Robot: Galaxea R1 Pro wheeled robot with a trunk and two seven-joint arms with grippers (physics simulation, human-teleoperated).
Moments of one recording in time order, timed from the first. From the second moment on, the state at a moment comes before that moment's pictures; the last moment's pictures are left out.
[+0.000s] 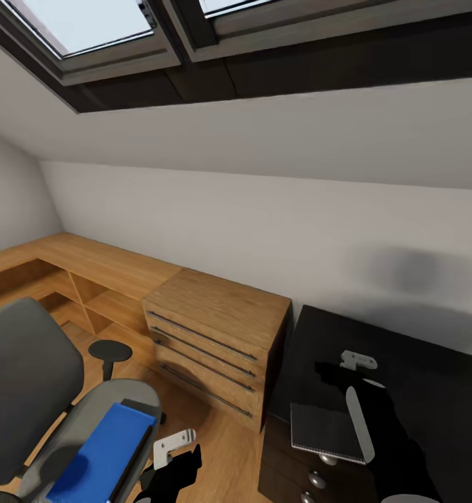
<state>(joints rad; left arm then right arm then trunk) 0.02 0.01 -0.46 -1.47 0.60 0.32 0.66 -0.41 0.07 -0.20 -1.24 -0.08 0.63 -0.11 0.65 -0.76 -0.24</state>
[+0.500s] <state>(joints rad) 0.02 0.01 -0.46 -1.47 0.60 0.32 0.66 -0.40 0.07 -0.18 -1.25 -0.08 0.63 -0.11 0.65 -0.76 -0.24</state>
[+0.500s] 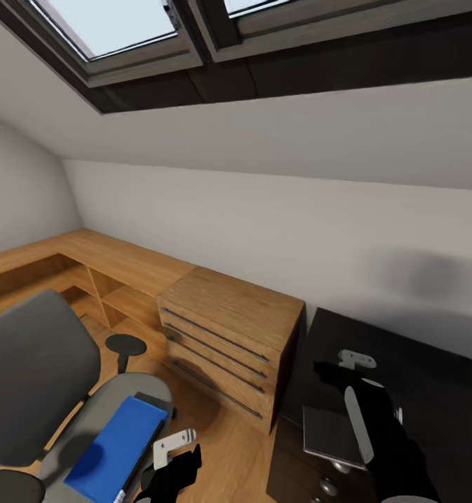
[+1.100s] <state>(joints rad) 0.02 0.01 -0.46 -1.47 0.60 0.32 0.66 -0.39 0.07 -0.18 -1.25 -0.08 0.62 -0.11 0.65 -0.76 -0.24</state>
